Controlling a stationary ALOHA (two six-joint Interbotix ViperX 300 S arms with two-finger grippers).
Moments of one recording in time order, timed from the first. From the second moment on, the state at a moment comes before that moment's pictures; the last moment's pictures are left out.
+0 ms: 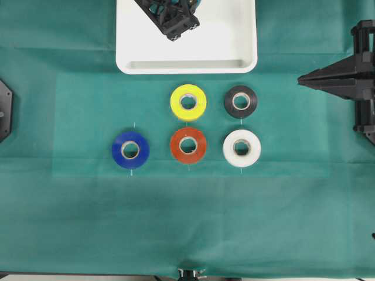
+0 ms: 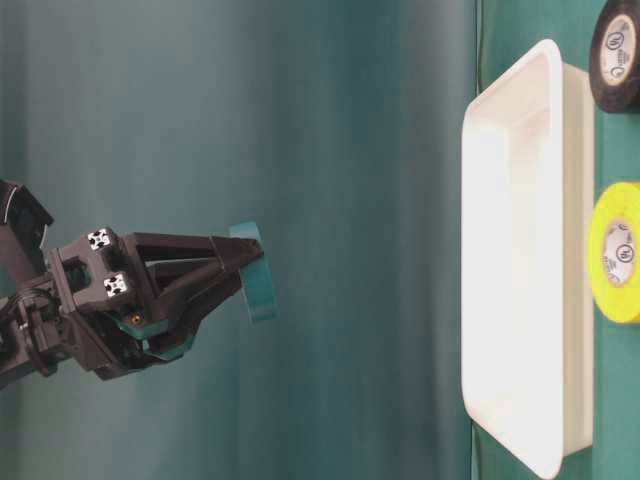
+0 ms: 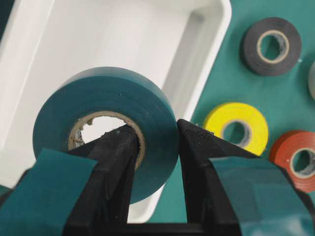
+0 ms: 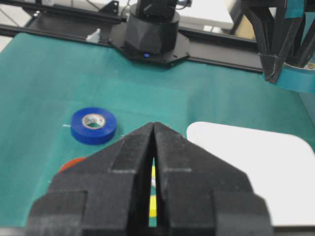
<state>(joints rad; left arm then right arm) 0.28 0.06 -0.11 0.02 1.08 -0.13 0.00 -0.92 1.10 0.00 -0.10 0.00</state>
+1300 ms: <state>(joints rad) 0.36 0.29 0.20 0.02 0.60 -0.06 0.00 -0.92 1.10 0.00 -0.09 0.00</state>
